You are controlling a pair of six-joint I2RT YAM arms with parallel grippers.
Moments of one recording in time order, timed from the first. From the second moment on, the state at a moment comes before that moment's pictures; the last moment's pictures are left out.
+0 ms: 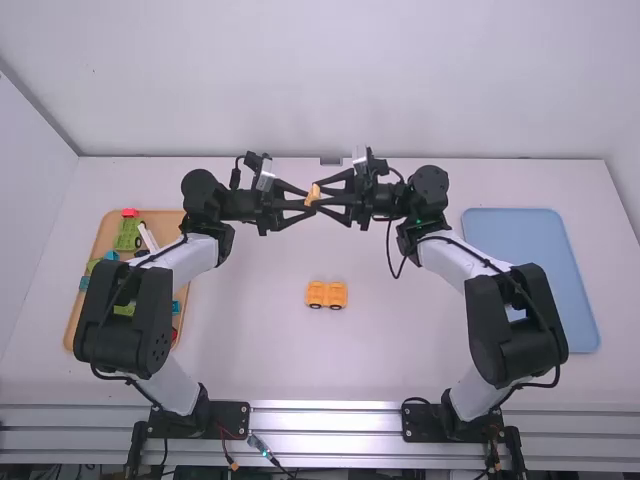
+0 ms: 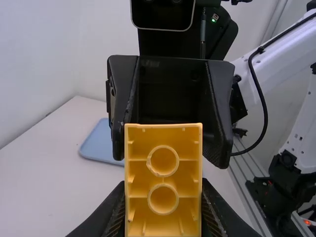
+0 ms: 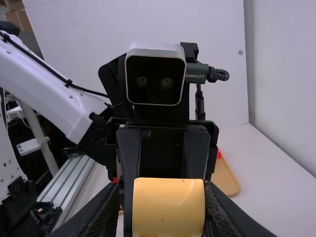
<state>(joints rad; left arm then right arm) -0.10 1.71 0.93 1.07 1.41 -0.48 0.31 1.75 1.00 1.04 -1.26 0.44</state>
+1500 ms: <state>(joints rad) -0.02 1.71 1.06 0.00 0.65 -0.10 0.32 1.59 1.26 -0.66 -0.30 -0.14</state>
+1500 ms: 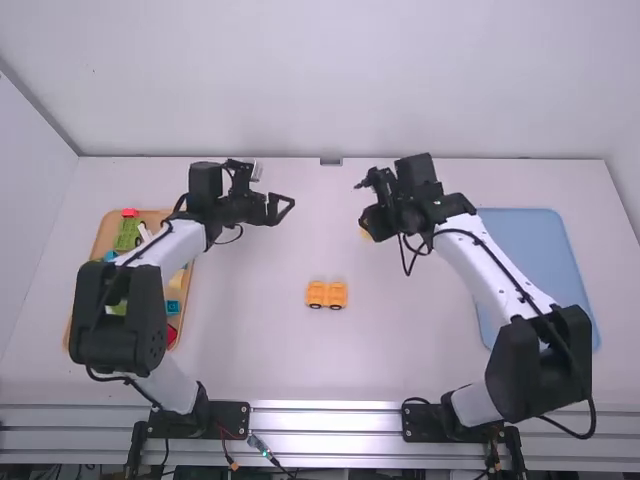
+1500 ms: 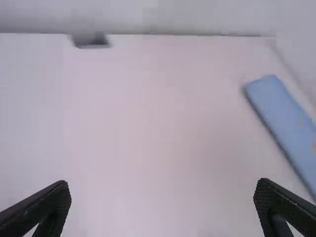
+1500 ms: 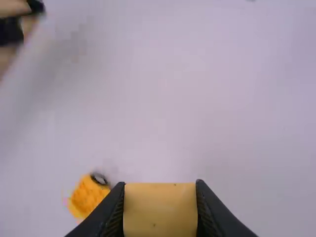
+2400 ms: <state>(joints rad) -0.02 1.71 1.28 -0.34 0.30 0.05 0.45 2.03 1.29 -0.96 -0.06 -0.09</state>
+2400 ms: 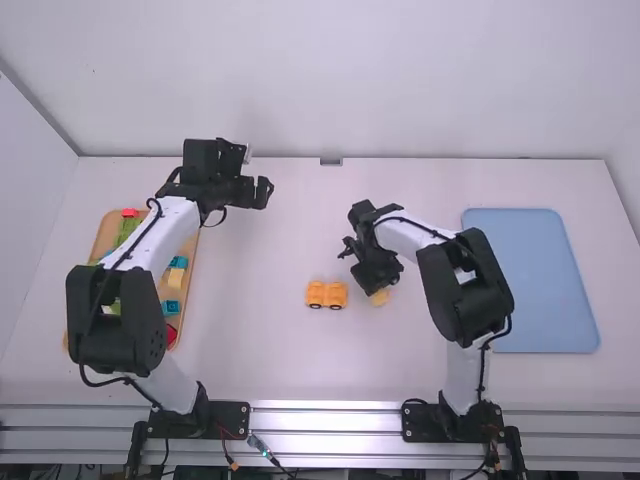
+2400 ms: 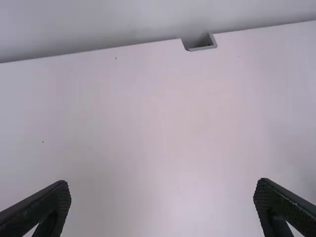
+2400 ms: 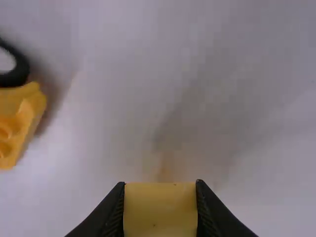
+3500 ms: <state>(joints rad) -0.02 1.71 1.26 -0.32 0.30 0.05 0.36 2.03 1.29 -0.99 -0.17 1.66</state>
